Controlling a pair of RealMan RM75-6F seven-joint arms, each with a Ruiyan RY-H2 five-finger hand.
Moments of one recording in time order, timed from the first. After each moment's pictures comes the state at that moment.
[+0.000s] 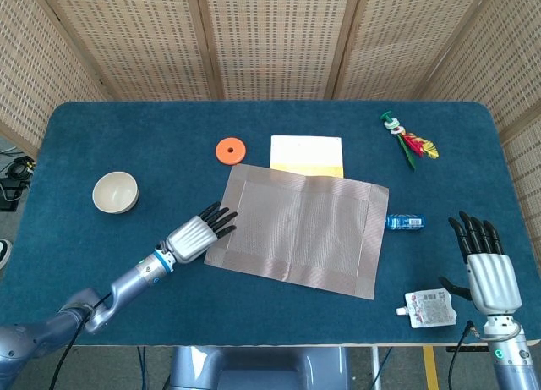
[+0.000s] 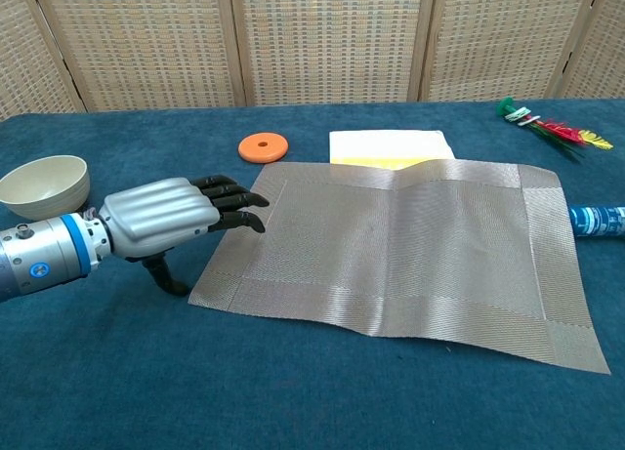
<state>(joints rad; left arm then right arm) -0.76 -1.80 0.03 -0.81 1.79 1.03 -0.02 0.15 -1.20 0.04 -1.57 -1.48 1.51 -0.05</state>
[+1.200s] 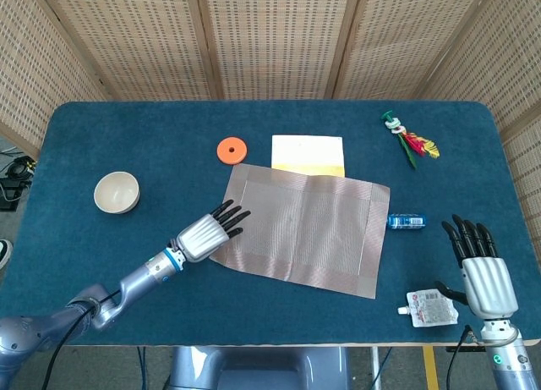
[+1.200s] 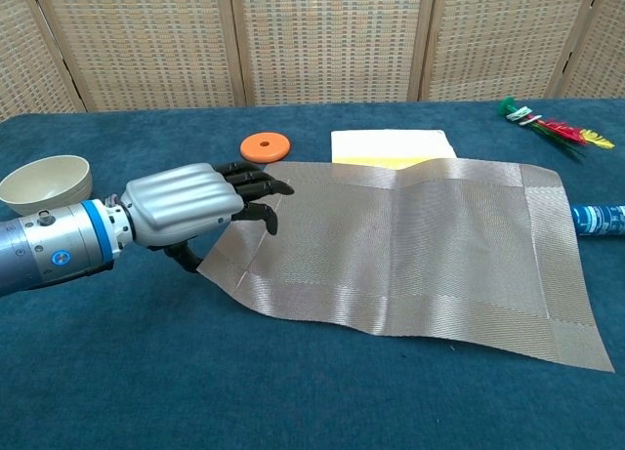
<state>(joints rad) -0.82 -1.77 0.04 -0.89 1.74 1.05 0.05 0.13 -1.18 0.05 -1.61 -1.53 1.51 -0.06</state>
